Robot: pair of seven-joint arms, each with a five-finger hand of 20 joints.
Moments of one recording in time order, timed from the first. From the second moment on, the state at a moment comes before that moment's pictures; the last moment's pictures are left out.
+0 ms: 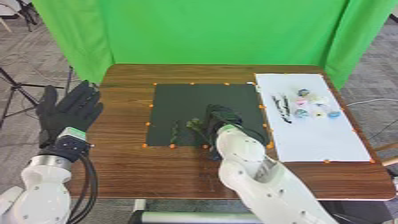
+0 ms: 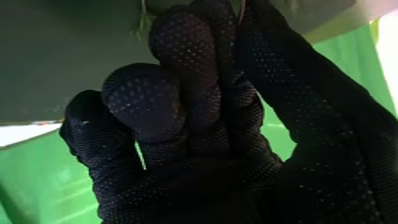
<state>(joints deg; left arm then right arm) 122.0 -49.8 -97.1 -124.1 11.9 18.2 16.7 -75.4 -71.8 46.3 -103.4 -131.3 -15.7 46.7</state>
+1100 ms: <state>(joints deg) 121.8 -49.9 -96.1 -123.6 11.9 18.3 15.9 -77.5 -71.5 45.0 -104.5 -134.8 -11.6 44.5</state>
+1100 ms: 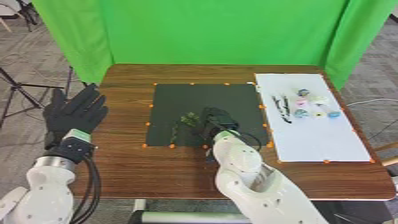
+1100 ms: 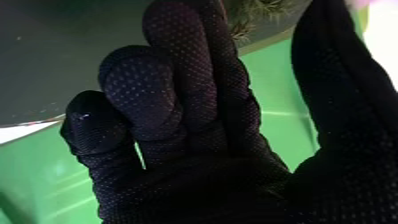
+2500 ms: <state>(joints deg) 125.4 -50.2 -98.2 -125.1 10.4 18.8 19.4 -68.9 -53.6 58.9 -96.0 -127.6 -14.7 53.1</state>
